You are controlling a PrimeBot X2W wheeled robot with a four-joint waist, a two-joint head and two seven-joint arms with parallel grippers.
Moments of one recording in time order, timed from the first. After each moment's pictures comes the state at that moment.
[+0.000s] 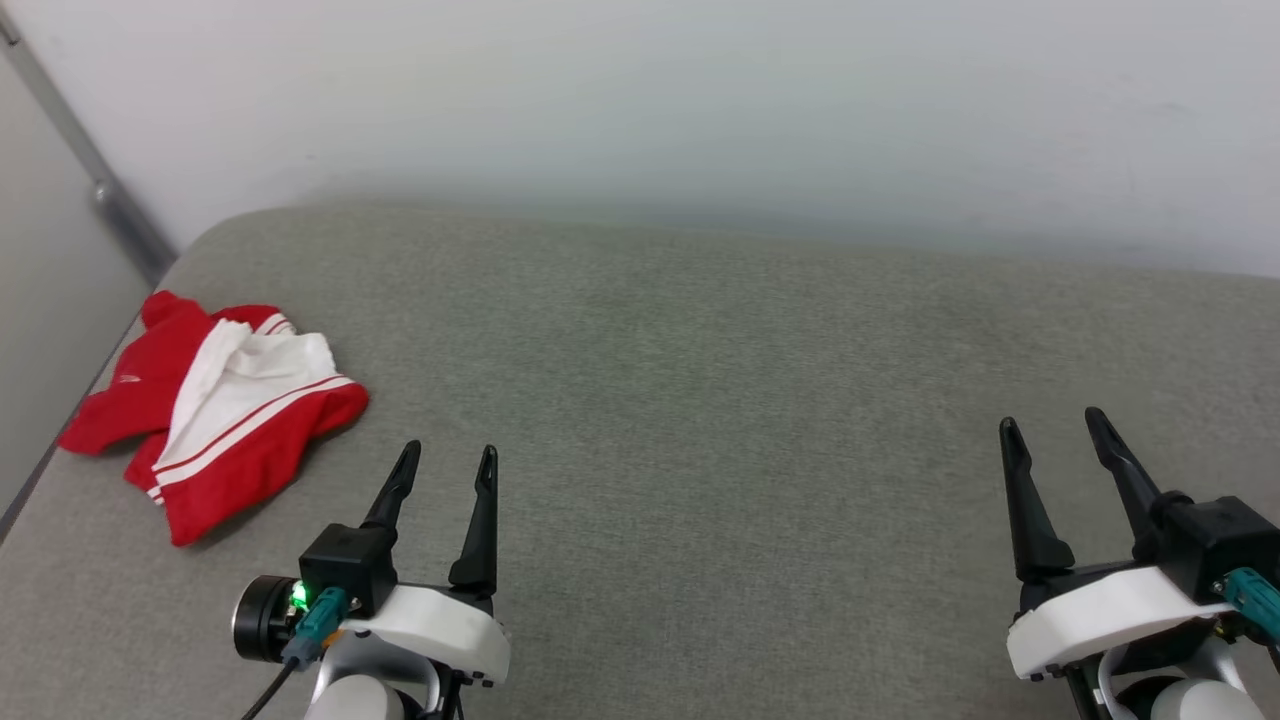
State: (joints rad) left arm -0.13 0.05 -0.10 0.26 -0.14 -0.08 -0.26; right arm -0.02 -0.05 -0.03 -0.04 0.06 0.13 -0.05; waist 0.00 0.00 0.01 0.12
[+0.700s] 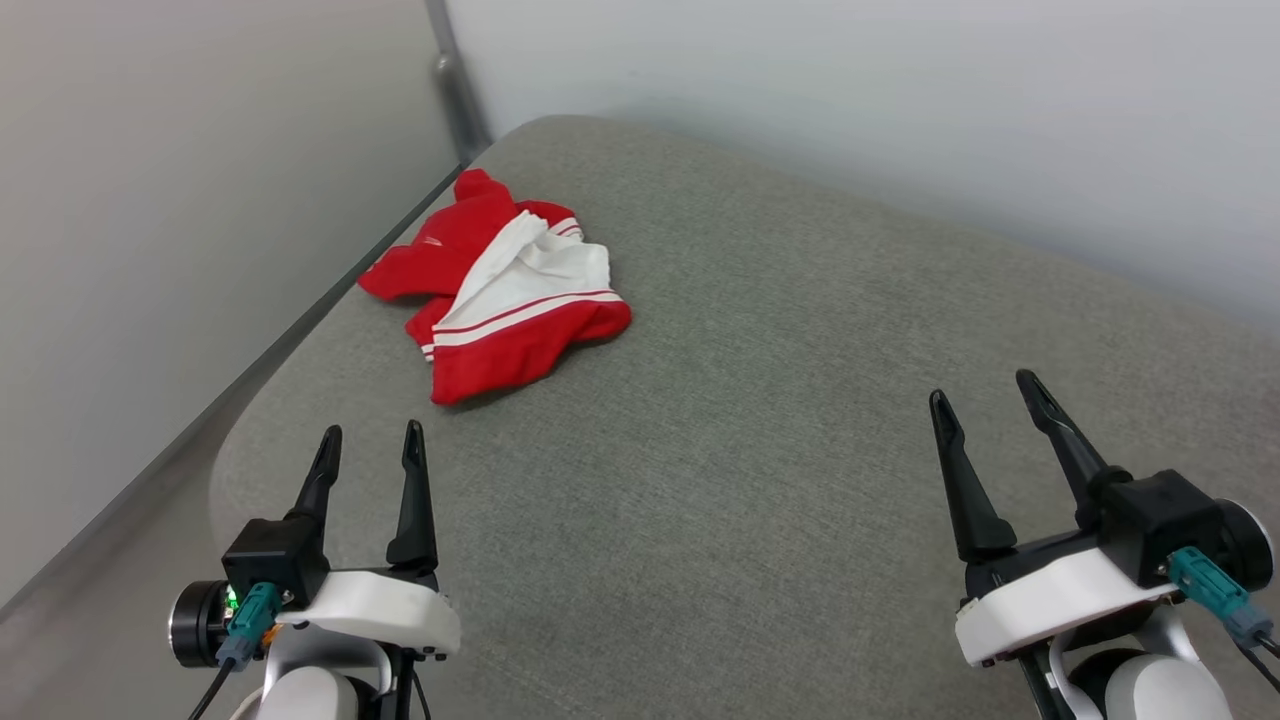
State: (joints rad) left arm -0.13 0.05 -0.01 0.22 -0.16 -0.04 -0.26; right arm -0.06 -0.05 0.08 -0.10 0.04 0.13 -0.03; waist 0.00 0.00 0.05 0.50
